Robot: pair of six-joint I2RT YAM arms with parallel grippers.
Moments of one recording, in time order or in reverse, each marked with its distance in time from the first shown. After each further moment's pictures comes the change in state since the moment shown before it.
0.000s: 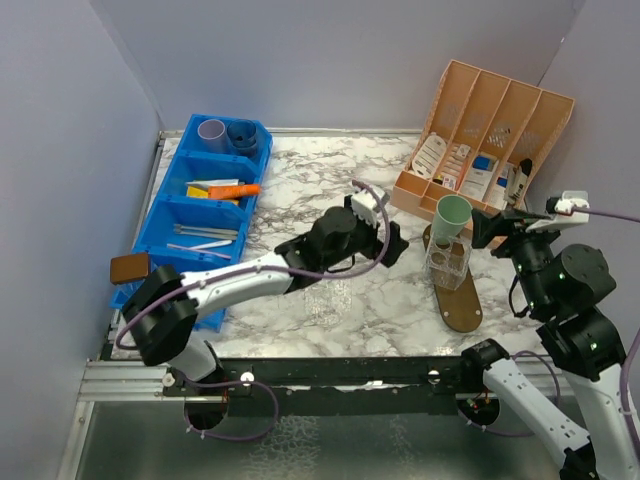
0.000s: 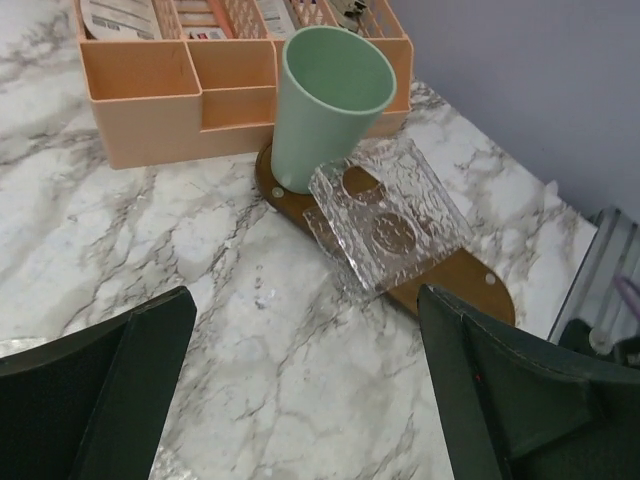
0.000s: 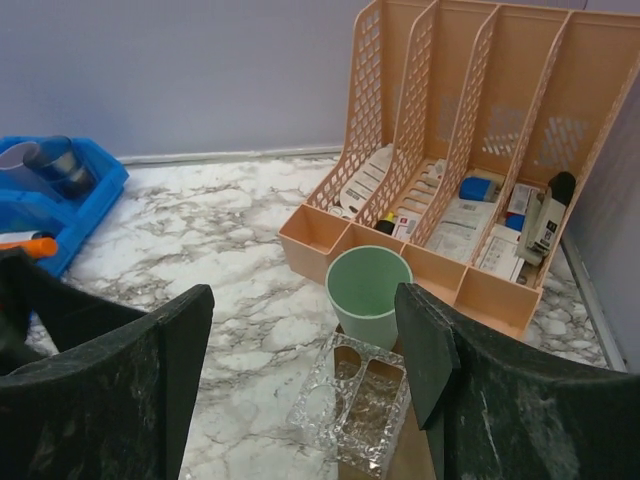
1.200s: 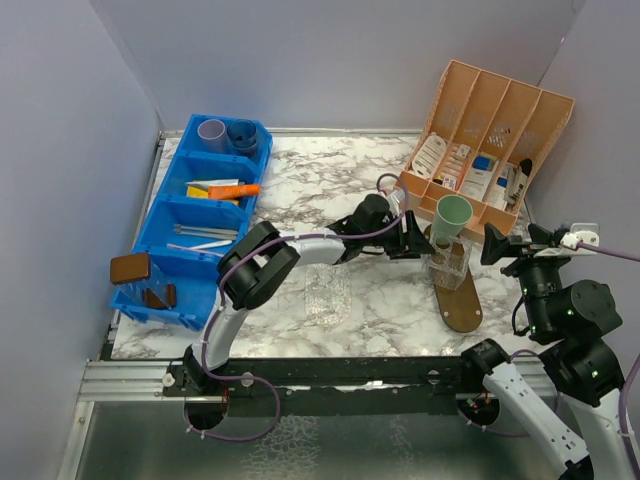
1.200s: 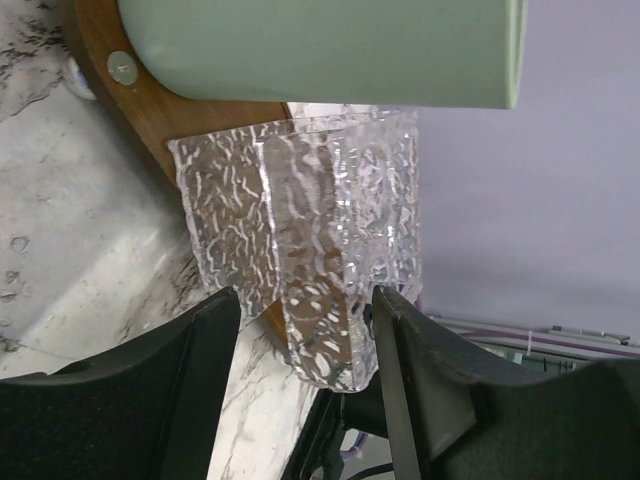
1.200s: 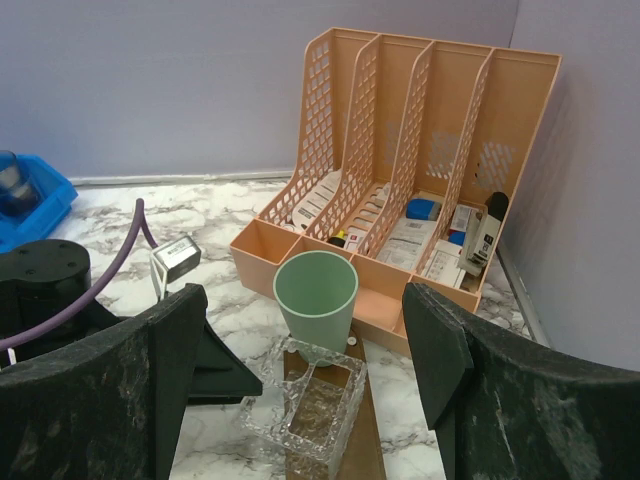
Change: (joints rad) left arm 0.155 0.706 0.428 0.092 0.597 -0.806; right arm 0.054 -0.231 -0.167 0.076 0.109 -0.134
